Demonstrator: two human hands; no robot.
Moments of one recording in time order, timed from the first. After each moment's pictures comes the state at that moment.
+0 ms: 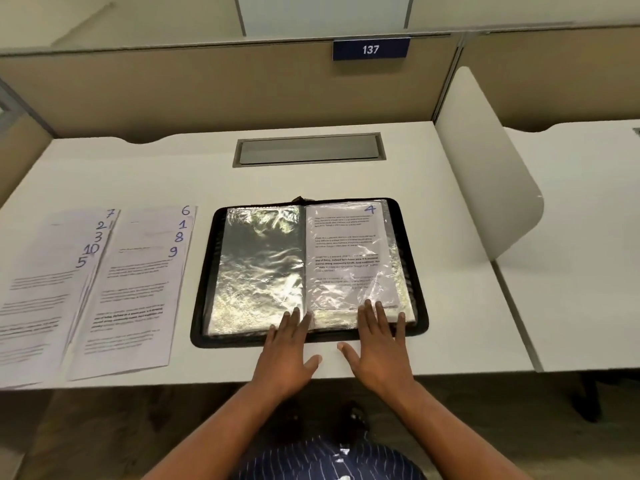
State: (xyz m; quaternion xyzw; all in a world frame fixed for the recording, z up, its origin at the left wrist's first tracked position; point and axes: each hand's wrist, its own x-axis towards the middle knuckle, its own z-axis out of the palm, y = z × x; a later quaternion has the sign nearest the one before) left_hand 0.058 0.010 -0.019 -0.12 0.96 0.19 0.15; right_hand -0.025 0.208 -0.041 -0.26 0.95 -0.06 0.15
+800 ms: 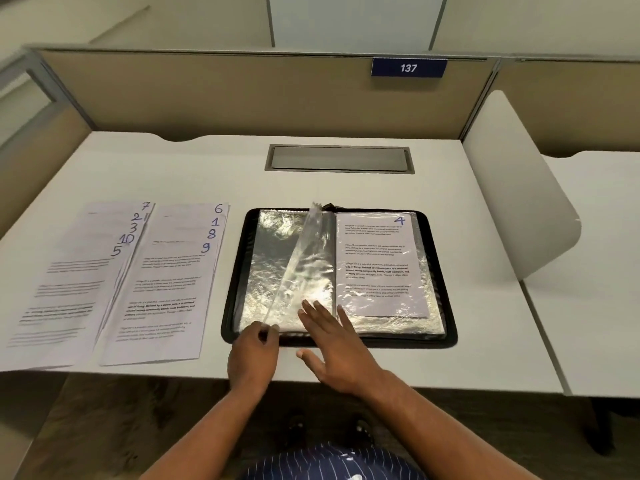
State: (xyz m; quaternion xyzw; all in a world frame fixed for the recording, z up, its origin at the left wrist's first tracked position) left_hand 0.095 -0.066 -0.005 -0.42 0.82 0.38 -0.07; right_hand 0.002 0.099 0.005 -0.46 0.85 -0.18 0.15
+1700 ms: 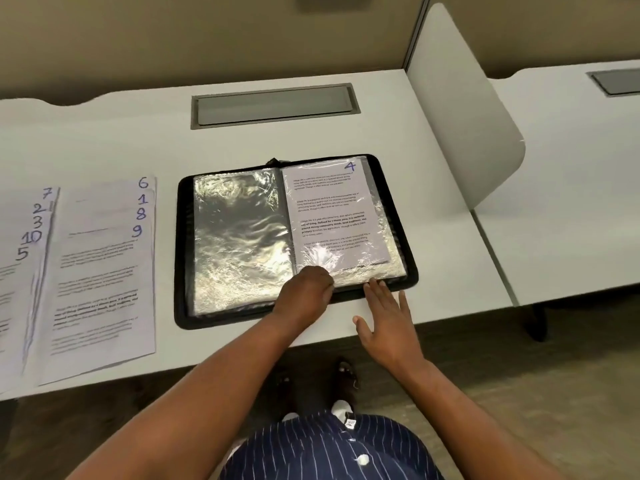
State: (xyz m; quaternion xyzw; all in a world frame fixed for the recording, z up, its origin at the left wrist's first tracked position) left_hand -0.009 0.012 -0.042 0.05 0.97 0.25 0.03; right_hand 0.012 0.225 -0.039 -0.17 0.96 -0.18 0.11
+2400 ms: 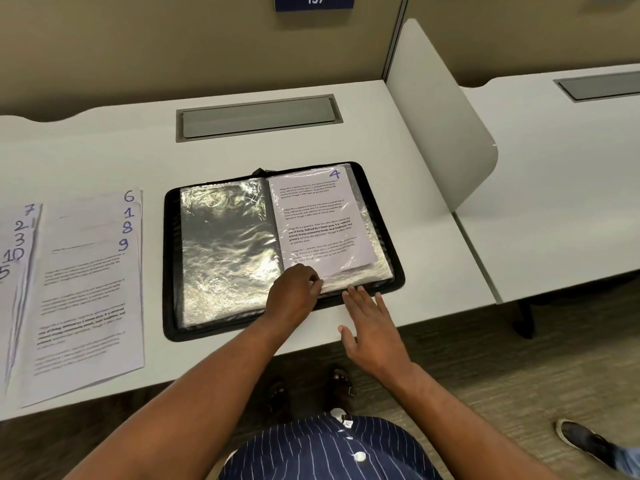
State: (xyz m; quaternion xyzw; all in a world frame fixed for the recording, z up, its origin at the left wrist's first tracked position) left_hand -0.019 0.018 -0.026 -0.07 0.94 0.32 0.03; right_hand 0.021 0.221 -0.036 -0.22 0.96 -0.17 0.09
